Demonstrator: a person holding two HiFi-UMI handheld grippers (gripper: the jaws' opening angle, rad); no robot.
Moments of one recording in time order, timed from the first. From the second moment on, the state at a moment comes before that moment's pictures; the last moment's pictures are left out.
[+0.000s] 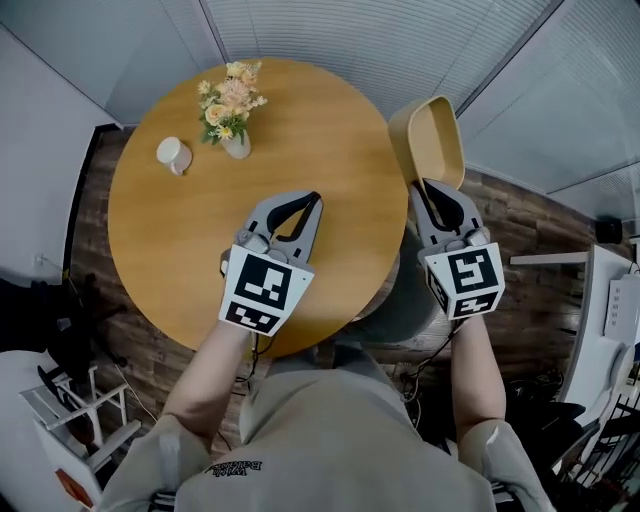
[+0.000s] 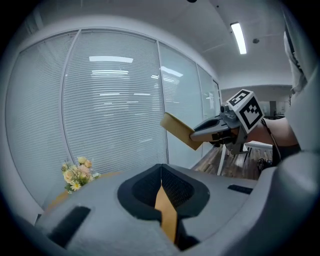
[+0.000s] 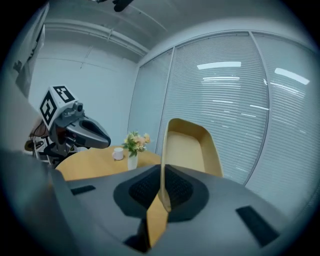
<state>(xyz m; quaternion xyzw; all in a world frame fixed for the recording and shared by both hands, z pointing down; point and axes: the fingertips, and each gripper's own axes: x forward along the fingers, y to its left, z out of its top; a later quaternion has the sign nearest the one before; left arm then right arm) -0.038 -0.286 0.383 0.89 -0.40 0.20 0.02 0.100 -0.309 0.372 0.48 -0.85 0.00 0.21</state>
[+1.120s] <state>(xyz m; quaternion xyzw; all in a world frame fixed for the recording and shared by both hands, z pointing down) -0.027 -0.358 0.587 0.87 -0.35 0.31 0.15 0.106 -0.426 0.615 0.45 -0.82 0.13 0.33</state>
